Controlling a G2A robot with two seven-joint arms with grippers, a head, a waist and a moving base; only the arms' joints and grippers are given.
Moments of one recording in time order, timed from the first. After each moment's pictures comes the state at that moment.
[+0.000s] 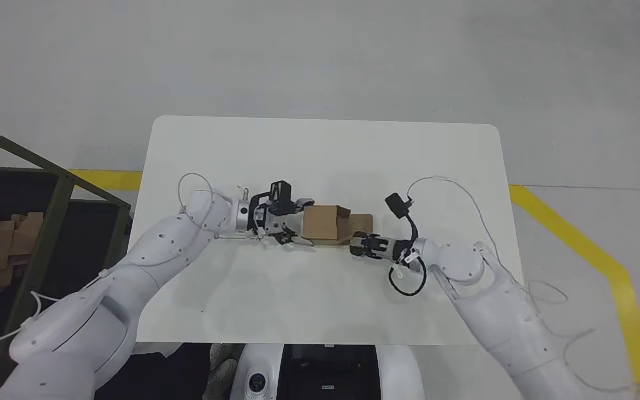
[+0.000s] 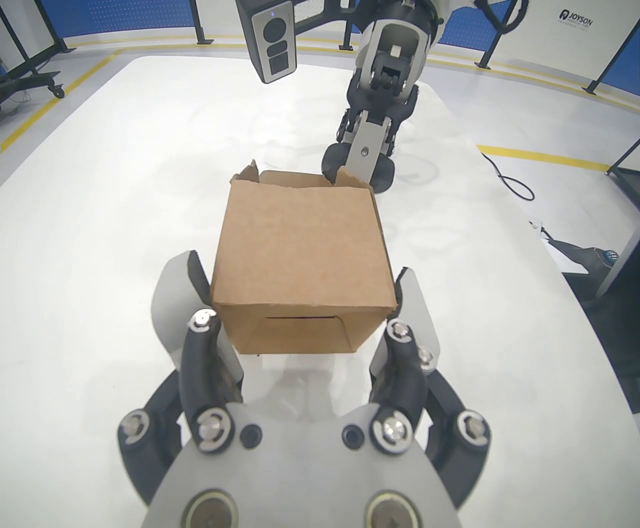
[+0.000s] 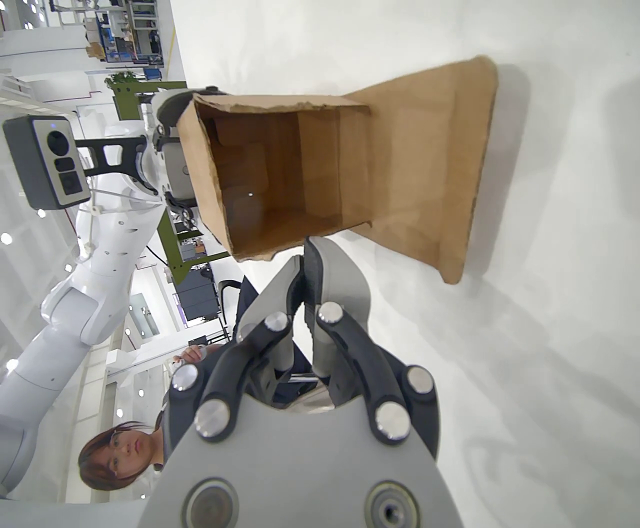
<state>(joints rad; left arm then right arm) 0.74 -1.04 -0.56 -0.90 1.61 -0.96 0.76 -1.21 -1.16 1.03 -1.44 -0.01 -0.03 0.82</state>
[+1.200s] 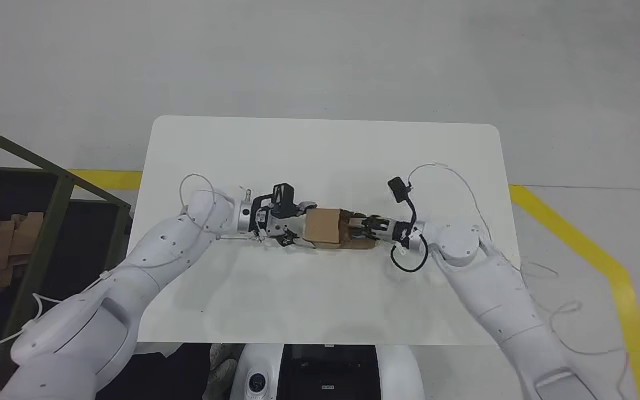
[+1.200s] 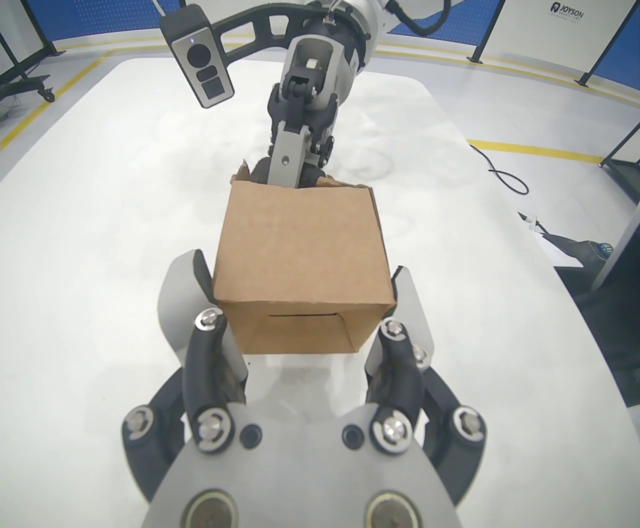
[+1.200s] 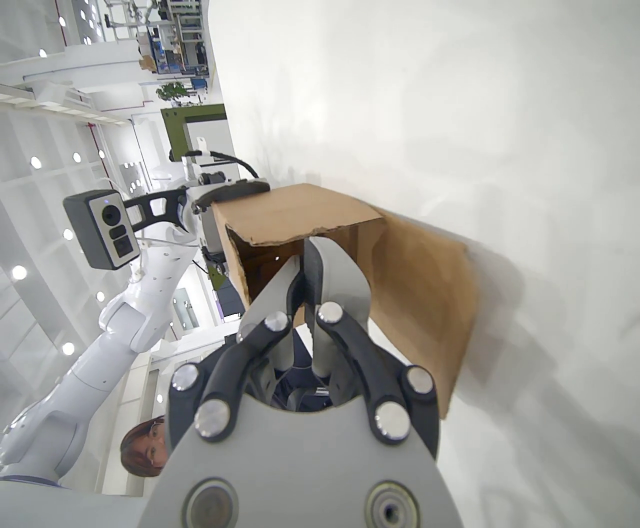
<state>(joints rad) 0.75 -1.04 -0.58 -0.92 1.64 -0.98 0.76 -1.05 -1.21 0.99 -1.16 0.14 -0.15 0.82</state>
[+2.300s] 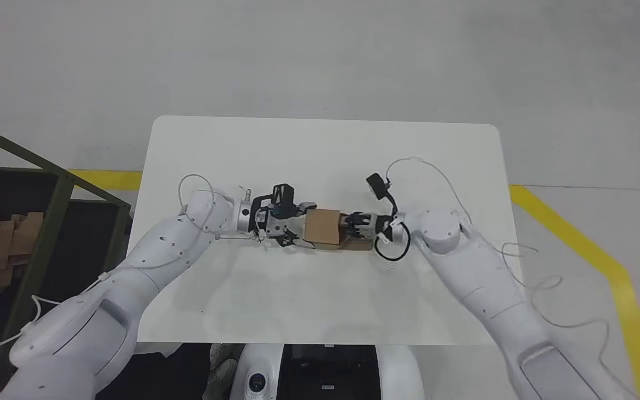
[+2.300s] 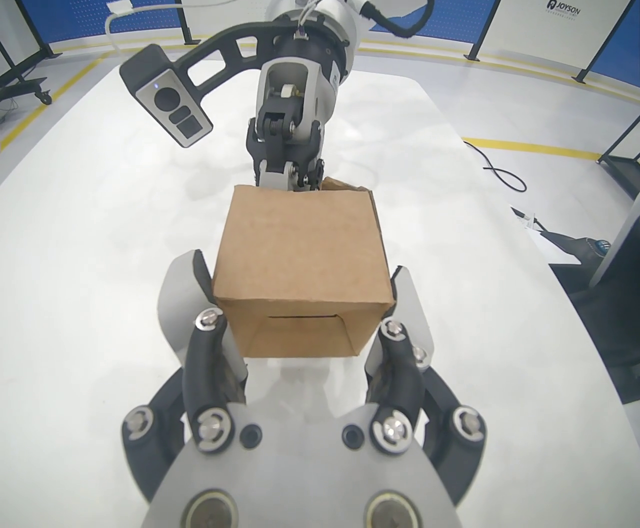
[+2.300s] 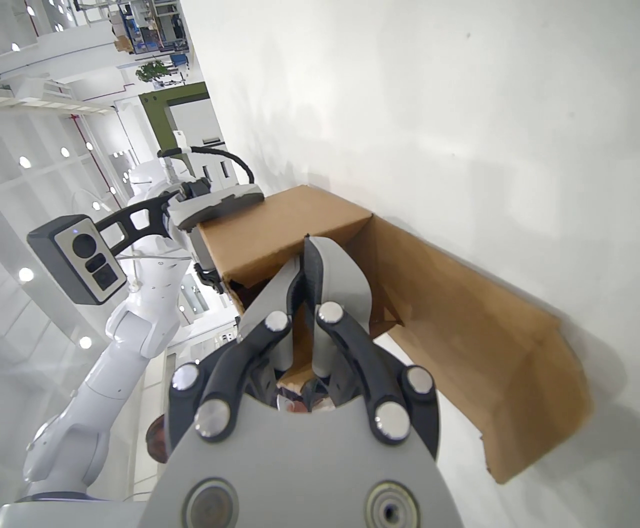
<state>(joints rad) 0.76 -1.04 -0.61 -0.94 1.66 -0.99 0.76 -0.89 -1.29 0.84 -1.01 0.24 -0.09 0.90</state>
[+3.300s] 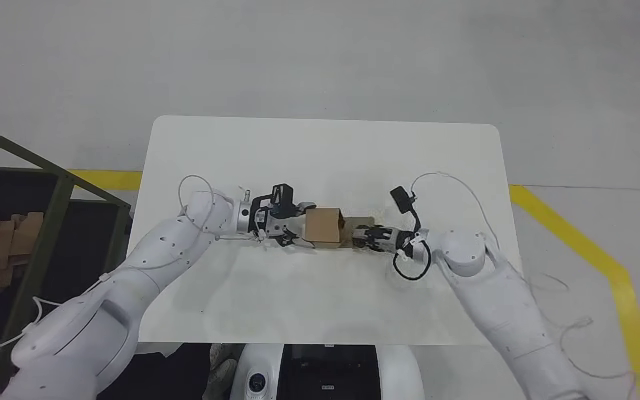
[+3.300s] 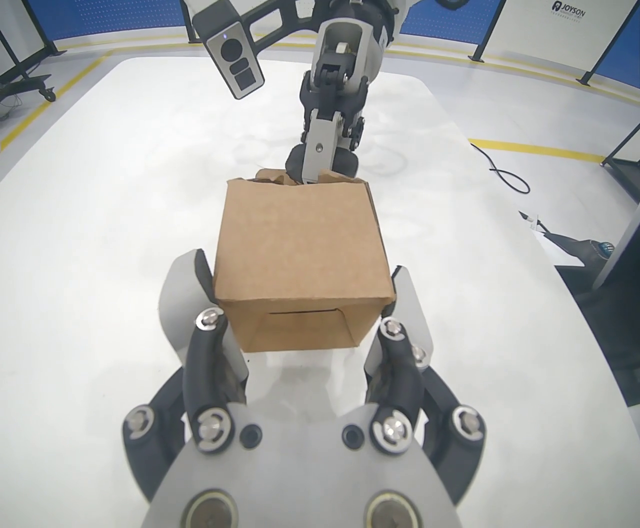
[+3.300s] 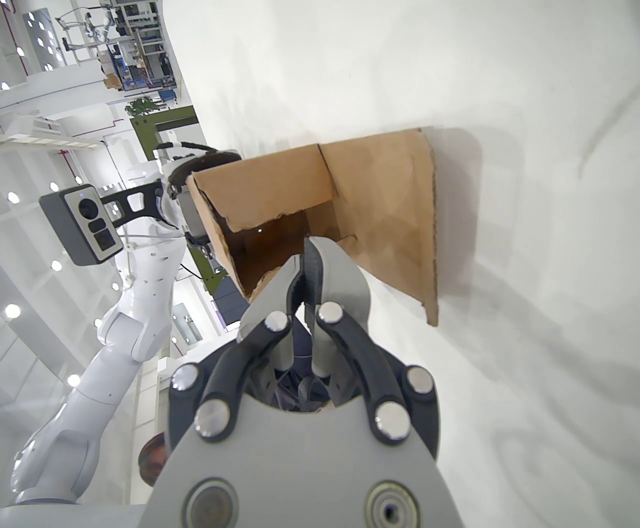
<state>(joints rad) 0.77 -1.05 -0.61 -0.93 1.67 -0.98 0.76 -1.13 -1.19 1.04 -1.32 0.10 0.05 0.87</state>
